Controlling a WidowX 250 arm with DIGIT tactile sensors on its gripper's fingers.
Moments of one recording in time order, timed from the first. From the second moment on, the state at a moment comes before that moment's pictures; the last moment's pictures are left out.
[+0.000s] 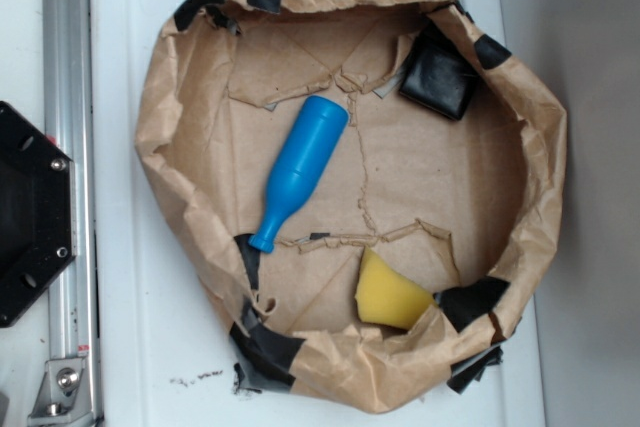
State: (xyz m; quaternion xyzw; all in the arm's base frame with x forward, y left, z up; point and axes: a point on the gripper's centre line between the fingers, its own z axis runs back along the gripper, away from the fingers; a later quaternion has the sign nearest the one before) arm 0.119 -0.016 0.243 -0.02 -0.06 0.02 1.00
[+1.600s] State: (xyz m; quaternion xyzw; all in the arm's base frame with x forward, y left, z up) arm 0.296 0.002 0.069 0.00 -0.07 -0.13 0.99
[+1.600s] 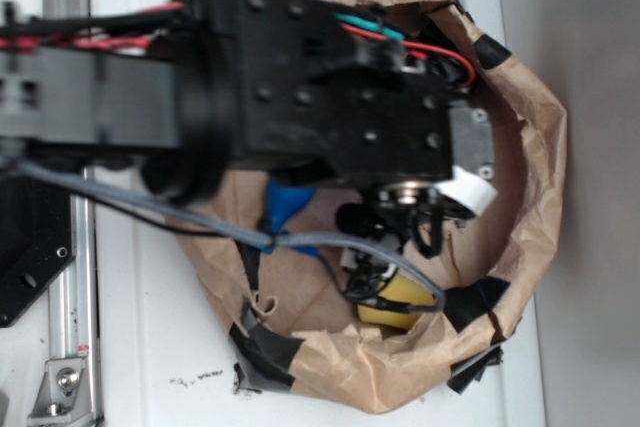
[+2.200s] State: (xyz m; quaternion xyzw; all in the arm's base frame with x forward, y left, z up) arm 0.270 -0.042 0.066 -0.07 -0.07 -0.21 0.97
